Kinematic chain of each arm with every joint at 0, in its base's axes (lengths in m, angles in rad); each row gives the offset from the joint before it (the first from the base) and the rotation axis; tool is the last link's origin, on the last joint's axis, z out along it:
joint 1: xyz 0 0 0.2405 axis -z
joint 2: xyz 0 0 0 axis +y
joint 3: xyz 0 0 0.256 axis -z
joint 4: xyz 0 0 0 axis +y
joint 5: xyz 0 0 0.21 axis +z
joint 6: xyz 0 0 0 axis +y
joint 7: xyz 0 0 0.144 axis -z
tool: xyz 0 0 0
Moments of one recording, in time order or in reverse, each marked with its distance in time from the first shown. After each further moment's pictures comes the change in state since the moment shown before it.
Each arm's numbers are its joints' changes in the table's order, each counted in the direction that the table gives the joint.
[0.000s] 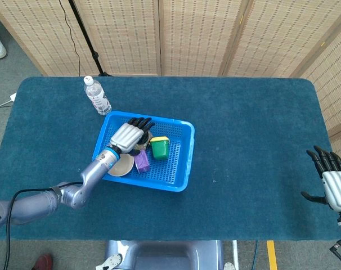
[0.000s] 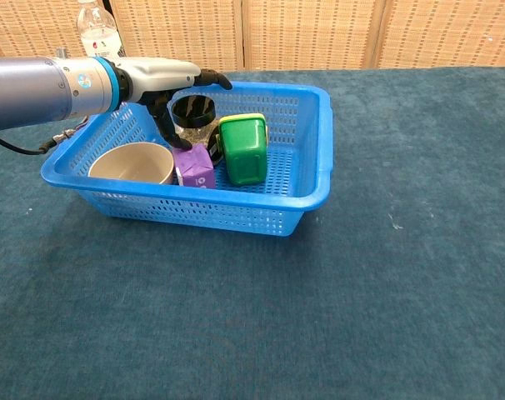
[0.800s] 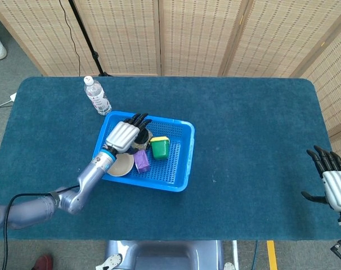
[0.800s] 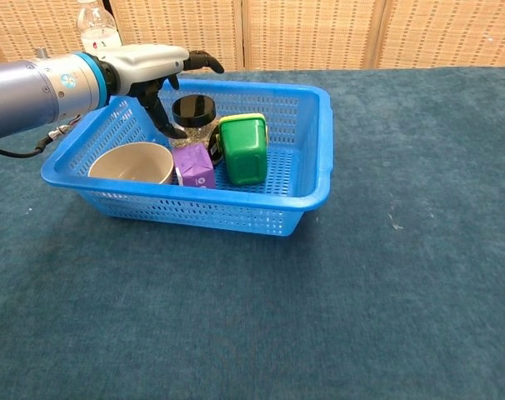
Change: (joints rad) left arm -0.056 -0.011 -0.003 -0.021 0.075 0.140 0.050; right arm -0.002 0.002 0.002 0.005 -0.006 -0.005 -0.012
